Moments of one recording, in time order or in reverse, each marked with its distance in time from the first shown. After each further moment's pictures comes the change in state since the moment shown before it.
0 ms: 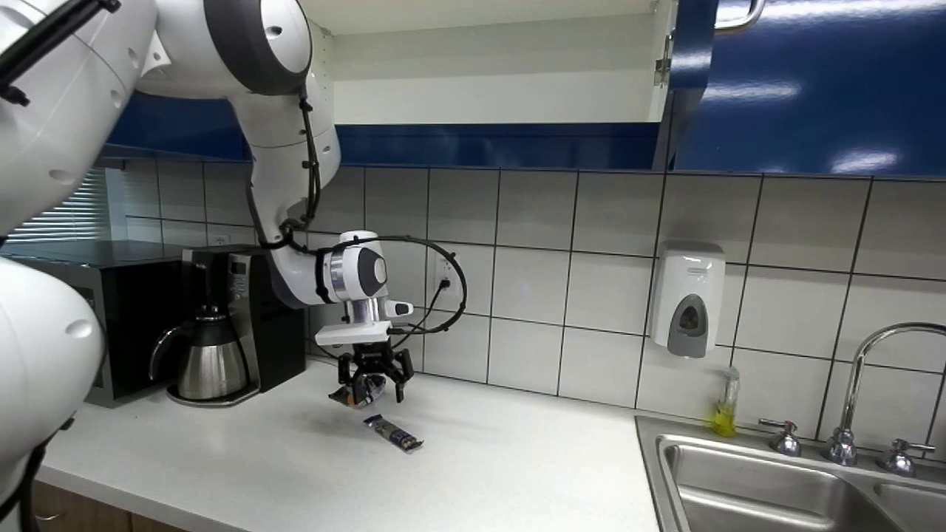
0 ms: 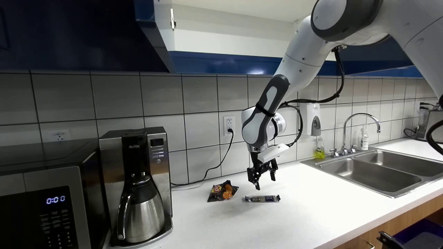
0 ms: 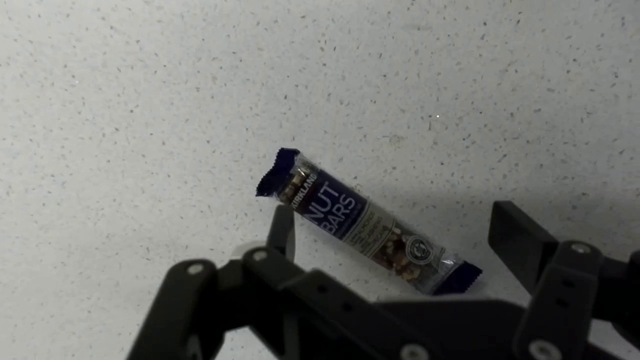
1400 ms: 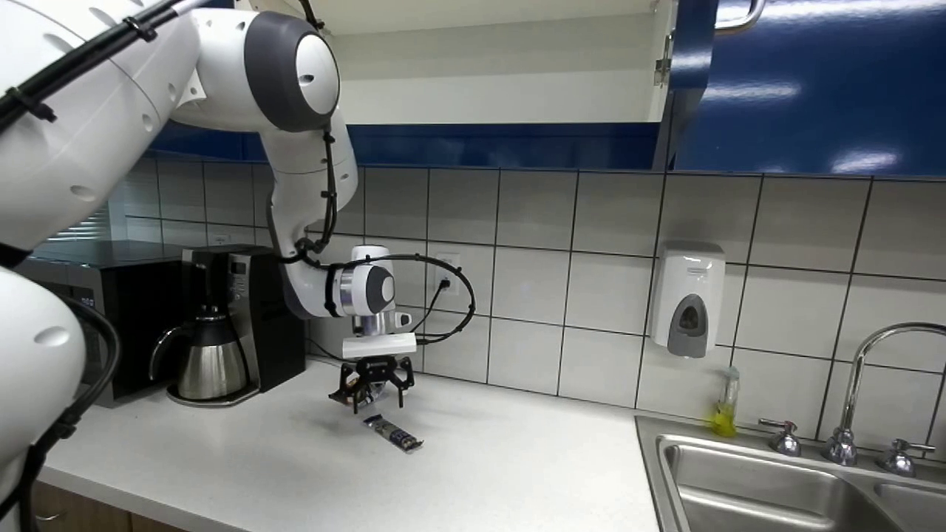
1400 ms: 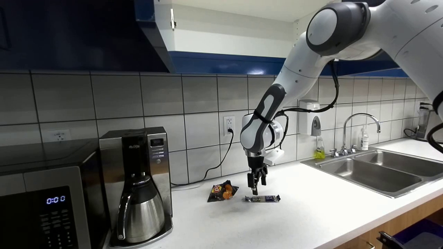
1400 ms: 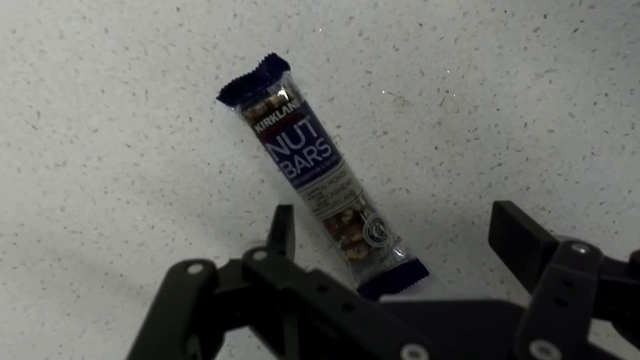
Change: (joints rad) arm -0.100 0.108 0.097 0.089 0.038 0.055 -0.470
